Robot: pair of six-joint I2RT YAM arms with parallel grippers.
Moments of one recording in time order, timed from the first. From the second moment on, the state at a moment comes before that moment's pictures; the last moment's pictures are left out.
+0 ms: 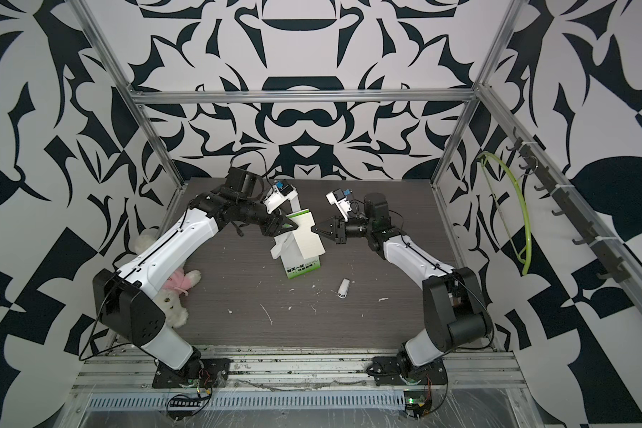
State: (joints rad) left arm -0.50 1.63 1.57 -0.76 0.62 0.39; right arm 0.29 1.54 0.98 0.23 -1.18 0.35
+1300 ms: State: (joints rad) left arm -0.50 1.66 1.57 -0.73 0.63 0.32; right arm 0.32 1.59 0.89 0.57 -1.12 0.59
